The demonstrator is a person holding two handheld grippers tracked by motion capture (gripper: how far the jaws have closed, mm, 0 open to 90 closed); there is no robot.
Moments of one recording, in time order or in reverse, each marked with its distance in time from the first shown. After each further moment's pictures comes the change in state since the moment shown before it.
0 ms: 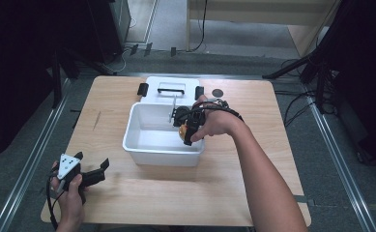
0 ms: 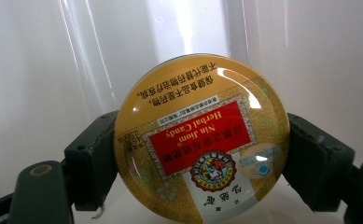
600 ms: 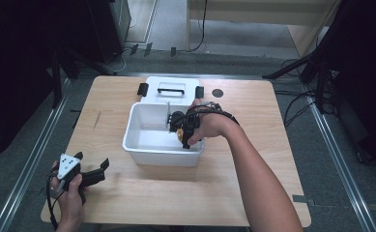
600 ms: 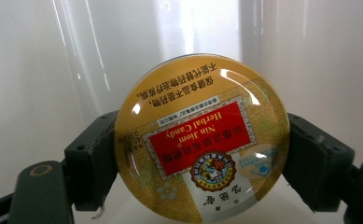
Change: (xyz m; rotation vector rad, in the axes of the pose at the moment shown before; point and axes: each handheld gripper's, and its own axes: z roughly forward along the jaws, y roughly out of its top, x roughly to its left) left arm 0.000 0.000 0.000 0.002 0.000 0.000; right arm 0.008 0.011 0.018 0.080 -0.020 -0.062
